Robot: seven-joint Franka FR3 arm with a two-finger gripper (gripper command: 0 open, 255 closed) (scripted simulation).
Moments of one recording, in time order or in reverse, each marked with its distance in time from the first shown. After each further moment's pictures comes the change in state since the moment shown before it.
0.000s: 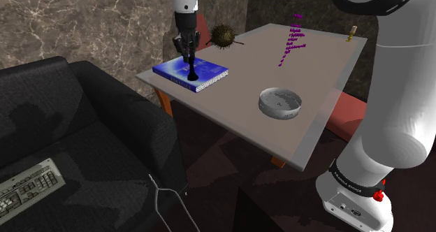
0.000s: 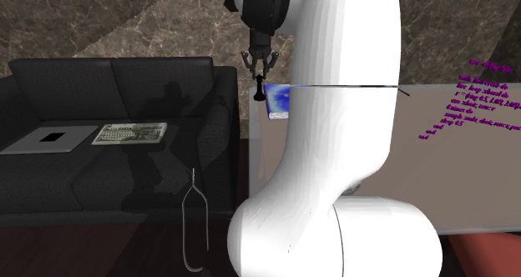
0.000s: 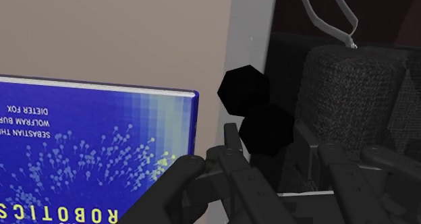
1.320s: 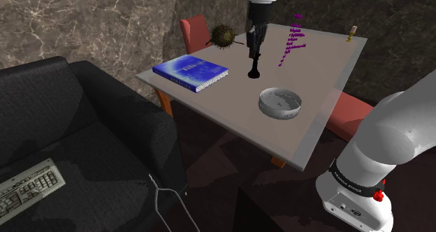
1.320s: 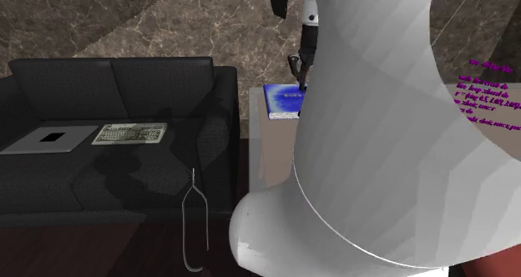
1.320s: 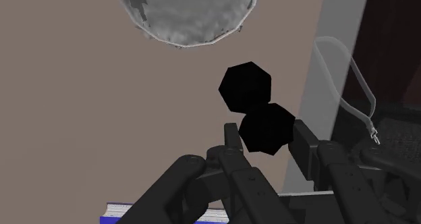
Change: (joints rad) arm -0.155 -0.684 -0.147 -0.731 0.066 0.042 -0.307
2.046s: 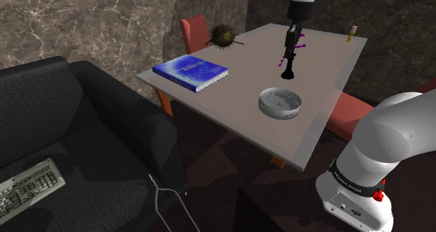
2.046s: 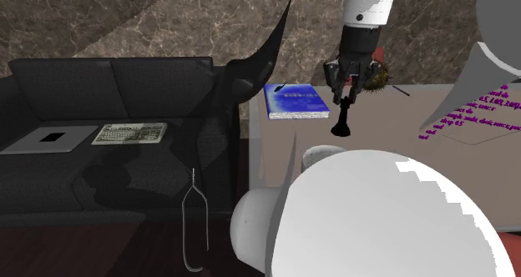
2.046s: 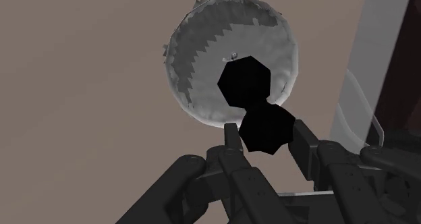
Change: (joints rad) arm -0.072 -0.267 -0.126 -0.197 -0.069 -0.072 -0.164
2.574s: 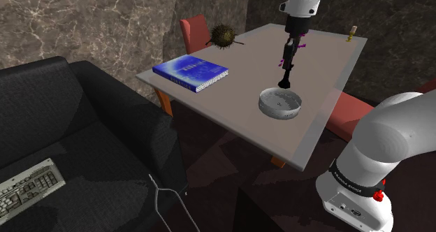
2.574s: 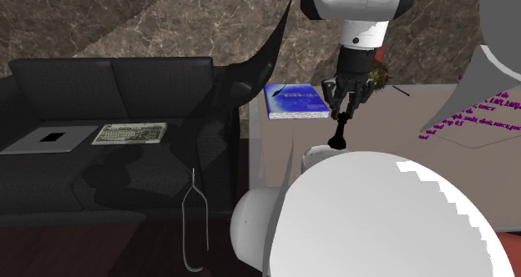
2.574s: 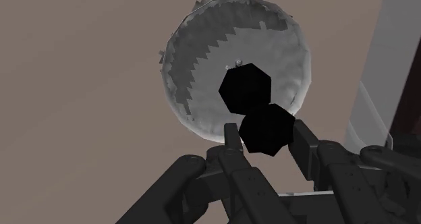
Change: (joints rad) arm -0.004 -0.006 -0.007 -0.109 -0.005 0.102 -0.005
